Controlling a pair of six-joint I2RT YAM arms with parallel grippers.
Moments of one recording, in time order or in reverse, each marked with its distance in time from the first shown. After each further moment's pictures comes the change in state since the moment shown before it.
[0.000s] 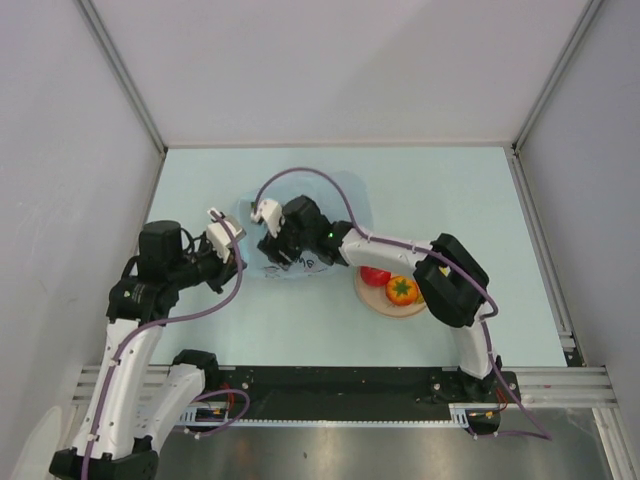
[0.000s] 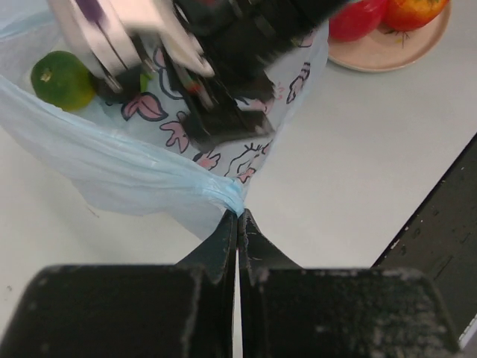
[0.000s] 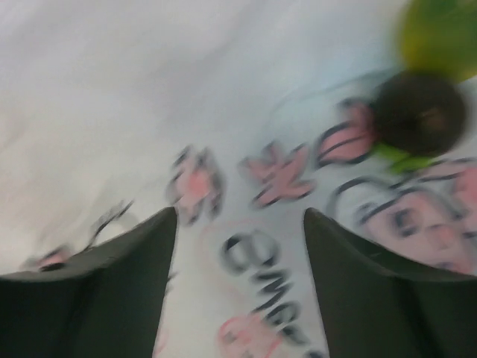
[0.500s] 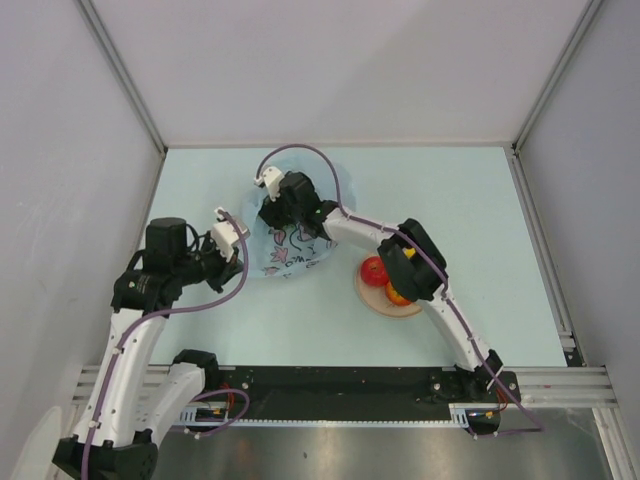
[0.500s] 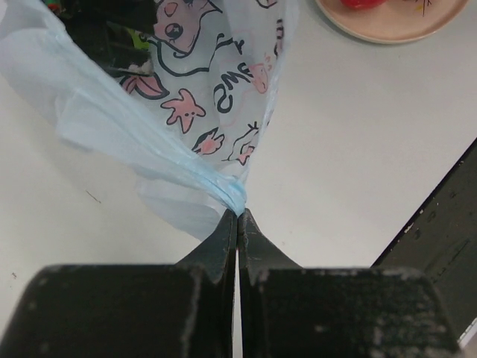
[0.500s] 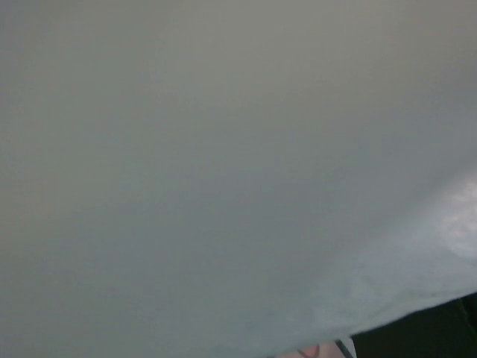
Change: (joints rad) left arm 0.000 0.046 0.006 -0.033 -0.040 0.065; right arm -0.153 0.378 0.448 0.094 0.180 0.025
